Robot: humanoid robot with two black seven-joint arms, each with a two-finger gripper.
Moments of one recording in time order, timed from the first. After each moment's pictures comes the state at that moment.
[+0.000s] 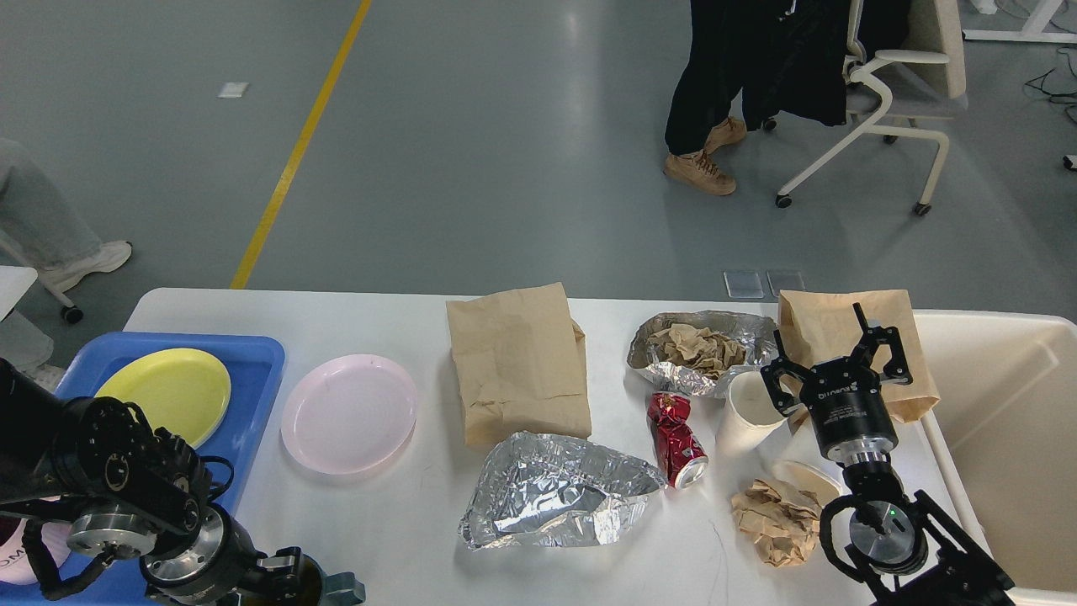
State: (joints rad) left arm -1.54 0.37 1.30 -1.59 0.10 -0.11 0.04; right arm 0.24 -0.09 1.32 0.75 -0.31 0.48 0.39
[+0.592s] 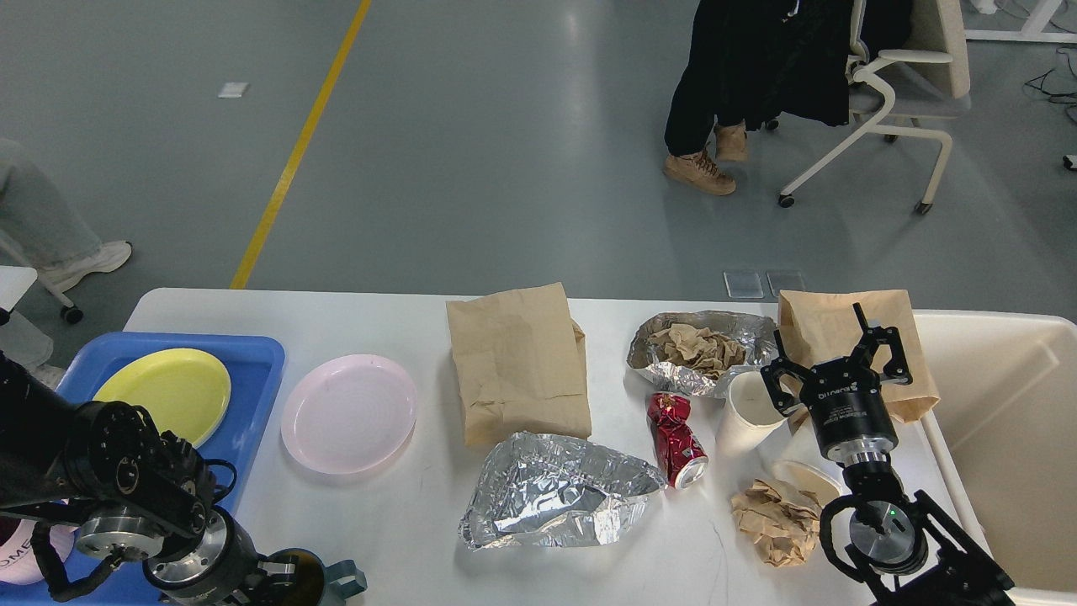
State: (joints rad) left arm -1.52 0.35 1.30 -1.57 0.09 -0.11 0.08; right arm 0.24 -0.09 1.32 0.75 -0.31 0.48 0.39
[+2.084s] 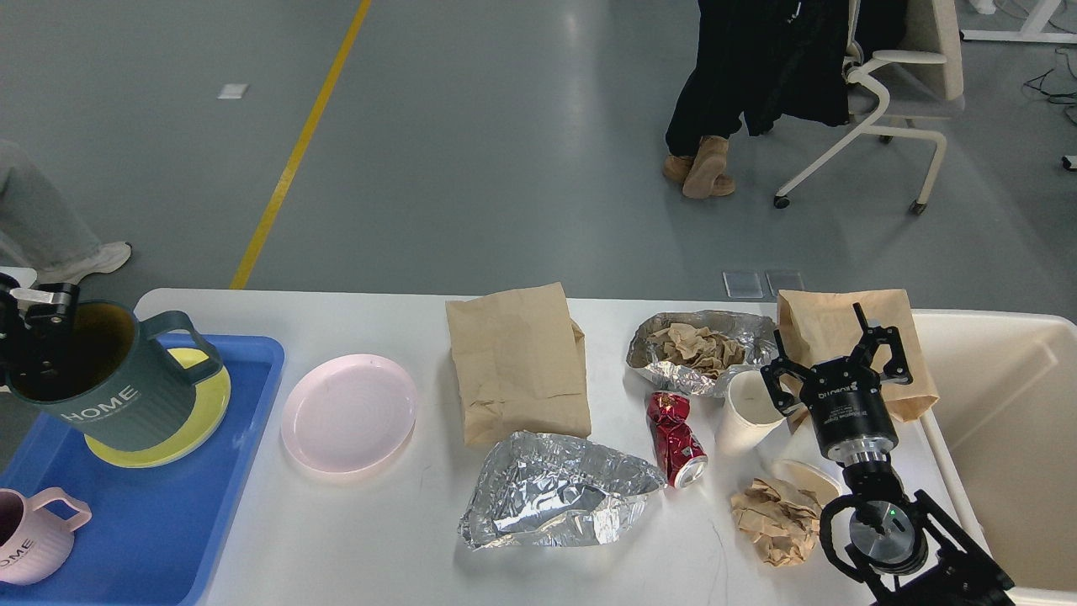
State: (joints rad) left arm -2.61 0.62 1.72 -1.60 0.06 -0.96 0.07; right arm 0.24 -0.09 1.32 0.75 -0.31 0.48 0.39
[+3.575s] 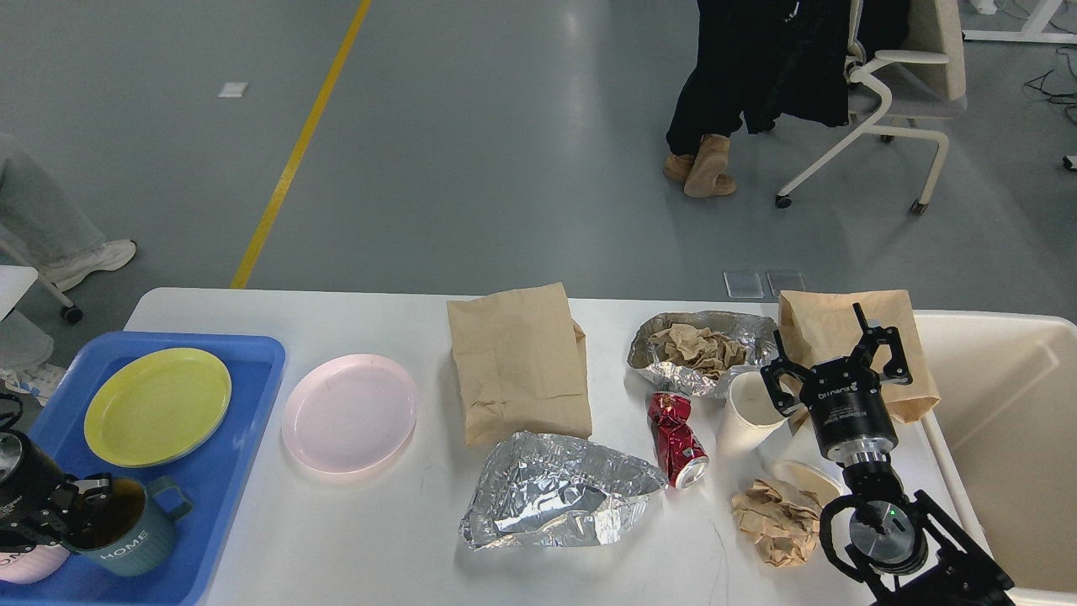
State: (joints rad) left arm -1.19 0.76 0.90 -0.77 0.35 -0.78 0.08; right arm 0.24 -0.09 1.32 0.75 -0.31 0.48 0.39
